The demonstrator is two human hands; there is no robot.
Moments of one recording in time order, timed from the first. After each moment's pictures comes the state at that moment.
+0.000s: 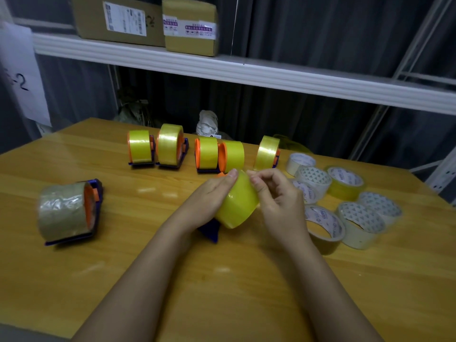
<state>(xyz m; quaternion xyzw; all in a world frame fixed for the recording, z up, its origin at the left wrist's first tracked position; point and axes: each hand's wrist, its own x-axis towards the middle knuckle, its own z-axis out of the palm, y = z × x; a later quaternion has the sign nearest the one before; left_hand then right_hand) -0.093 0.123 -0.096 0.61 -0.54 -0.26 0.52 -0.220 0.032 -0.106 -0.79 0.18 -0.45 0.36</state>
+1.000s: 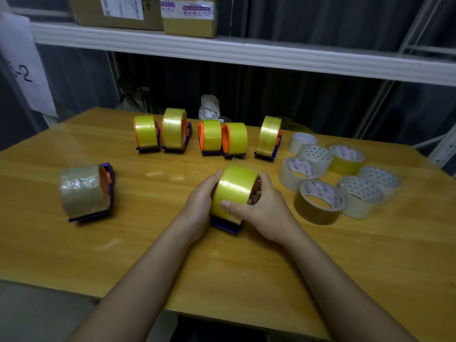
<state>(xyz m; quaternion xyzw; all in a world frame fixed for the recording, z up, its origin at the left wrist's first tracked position) -0.126 0.158 -0.107 0.56 -0.22 -0.39 0.70 -0.230 0.062 -0.129 -0.82 0.29 -0.23 0.43</state>
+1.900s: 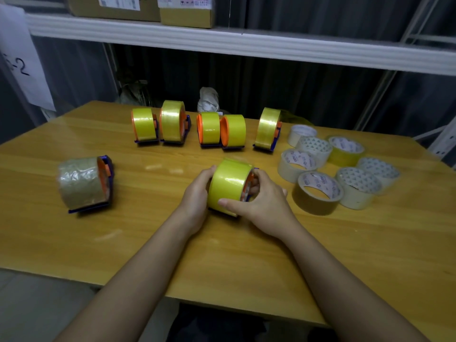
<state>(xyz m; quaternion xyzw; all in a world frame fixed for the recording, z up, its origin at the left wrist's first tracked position) -0.133 0.161 -0.107 0.56 -0.21 -0.34 0.72 -0.237 0.074 -0.119 -0.84 0.35 -0.20 0.35</state>
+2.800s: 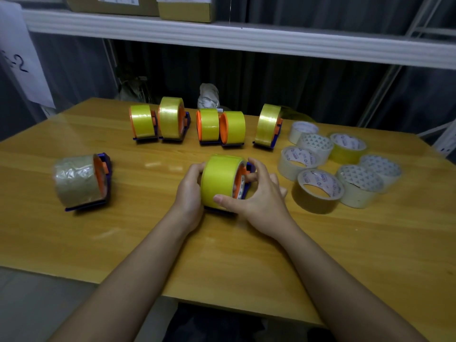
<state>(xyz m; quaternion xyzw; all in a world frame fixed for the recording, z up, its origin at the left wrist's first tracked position) -0.121 0.152 -0.120 0.55 -0.19 -0.32 0.75 -0.235 0.075 -0.122 -0.84 0.34 -0.21 0.37</state>
